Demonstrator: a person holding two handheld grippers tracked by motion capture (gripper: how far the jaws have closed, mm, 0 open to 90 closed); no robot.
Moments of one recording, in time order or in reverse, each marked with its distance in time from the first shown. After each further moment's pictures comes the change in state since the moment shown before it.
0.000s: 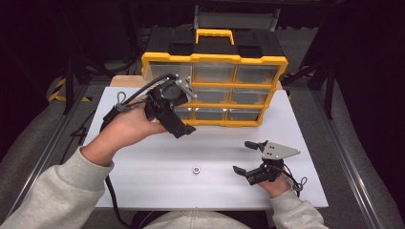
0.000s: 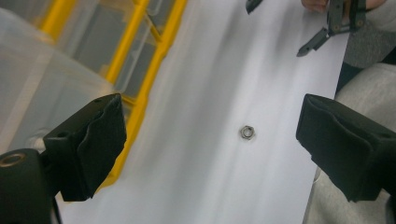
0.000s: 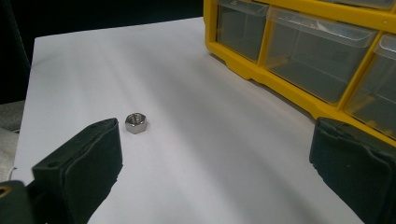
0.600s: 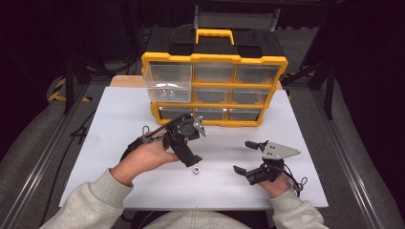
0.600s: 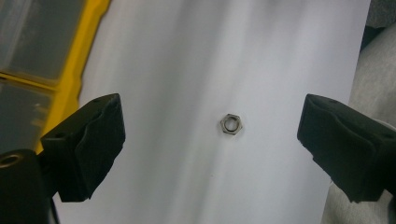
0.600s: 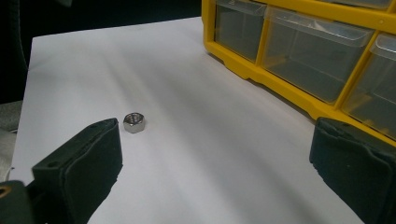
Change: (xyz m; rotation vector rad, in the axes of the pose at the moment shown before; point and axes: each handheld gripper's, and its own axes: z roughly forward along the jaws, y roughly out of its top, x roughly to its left) left arm -0.023 -0.030 0.101 0.084 -0.062 0.001; right arm 0.000 0.000 -0.001 -0.001 -0.006 0.000
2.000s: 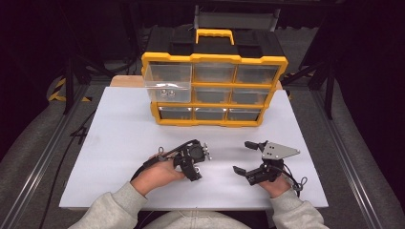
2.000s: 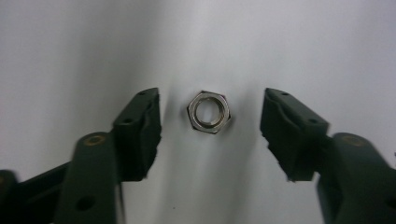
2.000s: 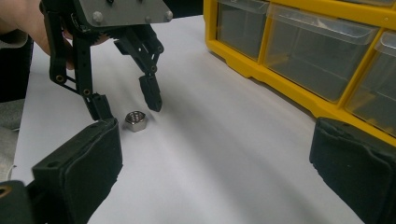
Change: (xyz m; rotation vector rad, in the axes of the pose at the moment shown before) left arm -0.011 -0.021 0.096 0.172 -0.110 0.002; right arm 0.000 0.000 0.001 0.007 0.006 0.001
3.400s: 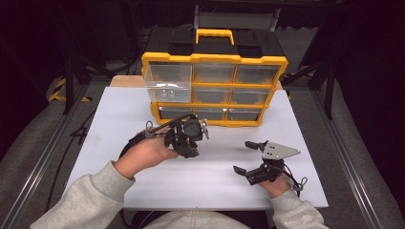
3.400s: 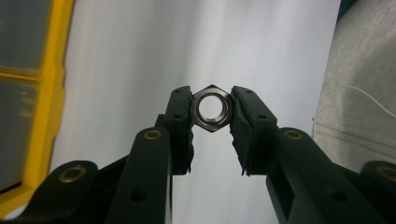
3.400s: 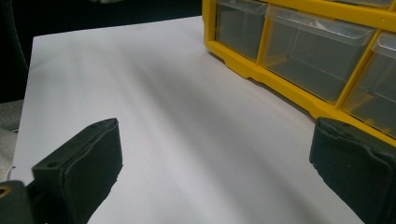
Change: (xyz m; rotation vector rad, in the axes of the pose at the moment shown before) left arm -0.004 0.019 -0.130 -0.037 0.063 0.061; right arm 0.000 0.000 -0.001 -0.003 -0.004 0.002
